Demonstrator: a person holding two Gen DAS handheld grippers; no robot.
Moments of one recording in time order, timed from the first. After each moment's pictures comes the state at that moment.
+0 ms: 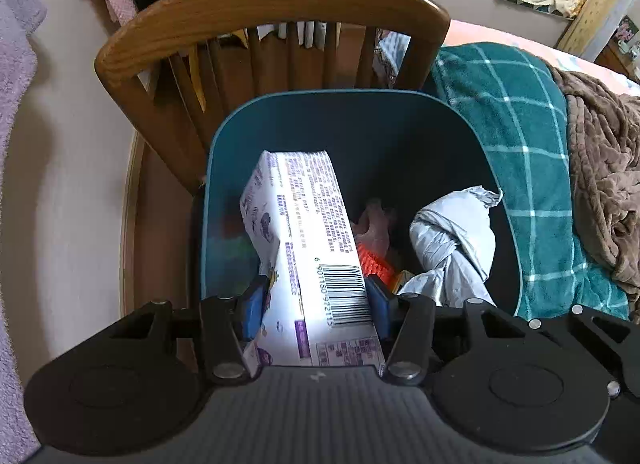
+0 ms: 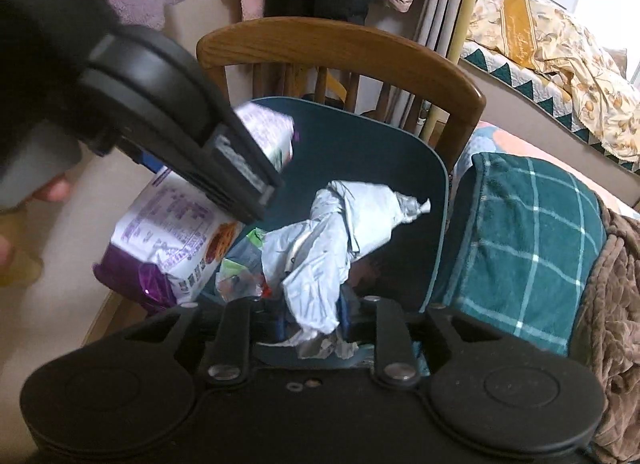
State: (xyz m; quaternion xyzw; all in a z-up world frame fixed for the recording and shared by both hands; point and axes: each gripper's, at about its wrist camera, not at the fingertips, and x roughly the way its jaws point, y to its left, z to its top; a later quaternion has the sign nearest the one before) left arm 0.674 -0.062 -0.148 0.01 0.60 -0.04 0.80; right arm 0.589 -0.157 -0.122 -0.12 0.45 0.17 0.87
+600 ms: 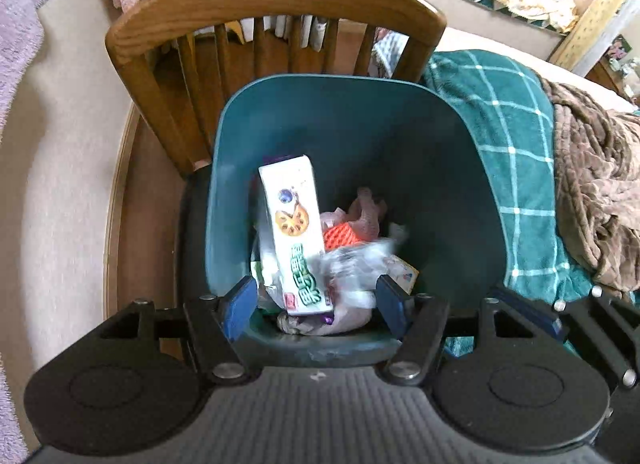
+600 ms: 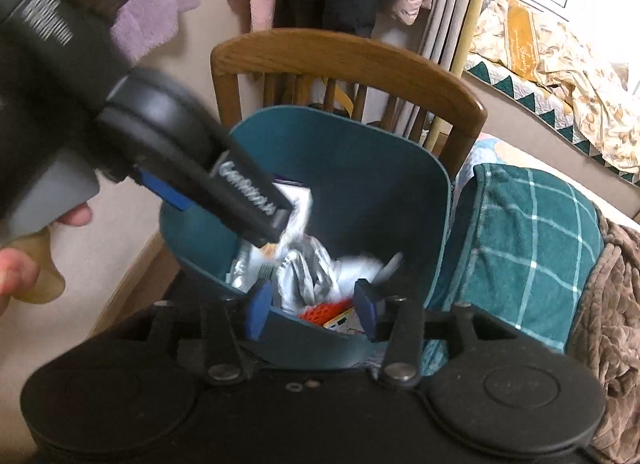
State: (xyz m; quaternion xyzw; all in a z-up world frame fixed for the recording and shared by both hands) left arm 0.642 -0.042 -0.137 -0.02 0.59 -0.05 0.81; right arm 0.570 -0.159 -0.108 -0.11 0.43 0.18 0.88
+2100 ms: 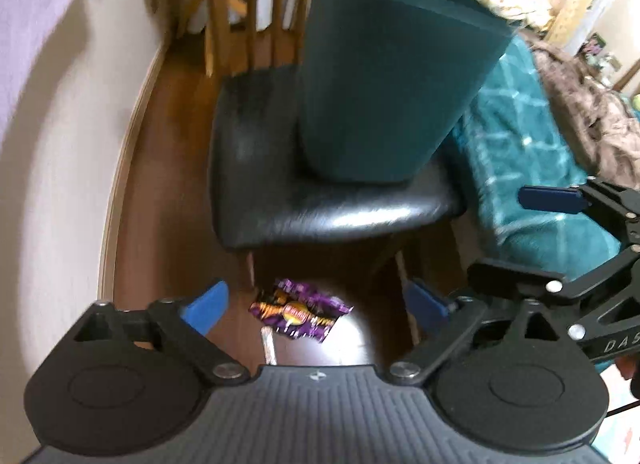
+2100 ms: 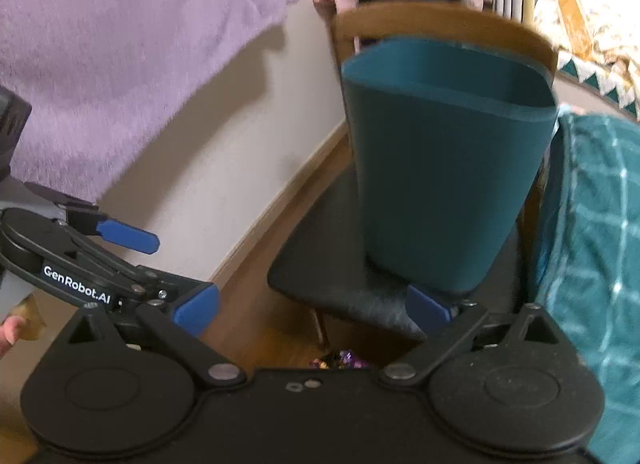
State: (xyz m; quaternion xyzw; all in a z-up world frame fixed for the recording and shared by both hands) left arm 0.397 0.033 -0.242 -0.06 0.54 -0.07 0.84; right arm 0.406 -0.149 -0.188 -0.04 0.41 0.30 0.86
